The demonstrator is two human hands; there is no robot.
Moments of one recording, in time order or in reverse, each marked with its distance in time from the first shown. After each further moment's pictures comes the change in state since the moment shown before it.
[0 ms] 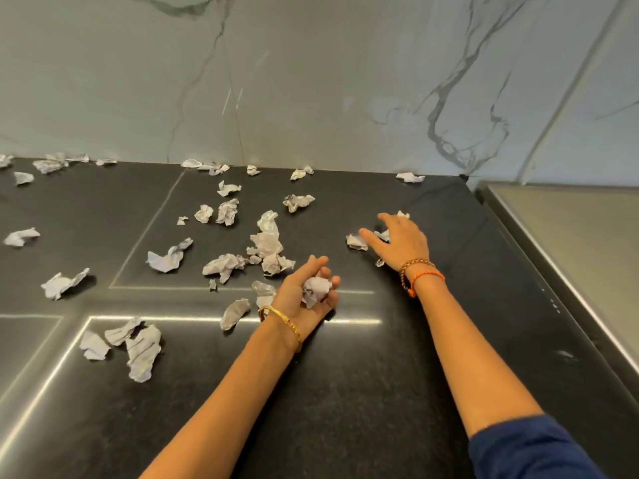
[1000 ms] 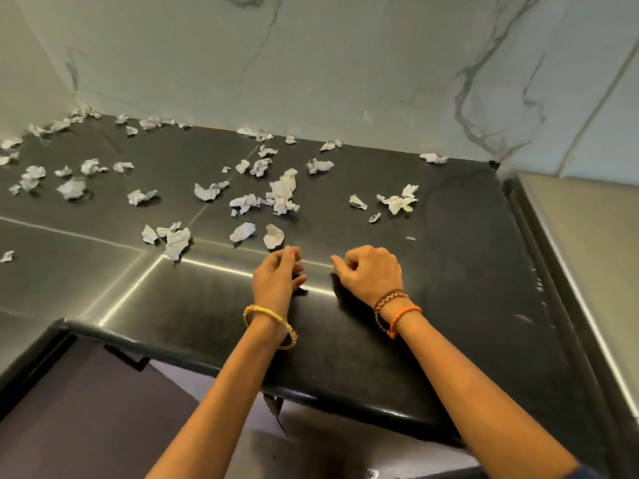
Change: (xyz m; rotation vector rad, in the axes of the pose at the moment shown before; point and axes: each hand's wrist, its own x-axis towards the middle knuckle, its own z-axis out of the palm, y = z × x) left_hand -0.080 -0.089 0.008 0.416 0.588 0.650; right_hand -0.141 -0.002 -0.021 0.105 -0.118 -0.326
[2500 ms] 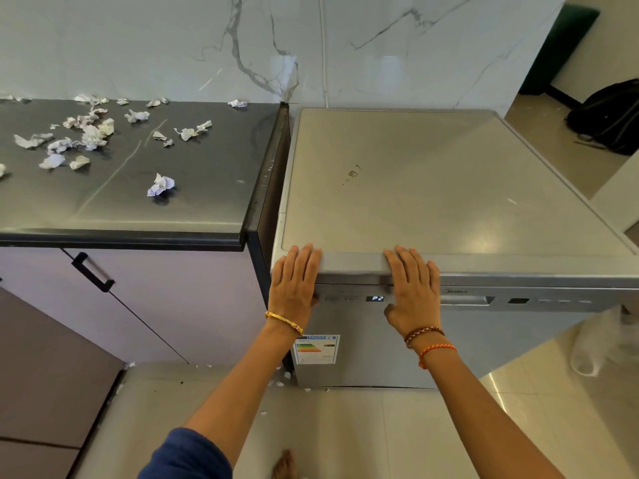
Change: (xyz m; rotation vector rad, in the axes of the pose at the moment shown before) left_hand -0.349 -0.210 0.187 1.326 -0.257 1.298; right_hand -0.378 0.357 -0.183 -0.493 0.381 0.011
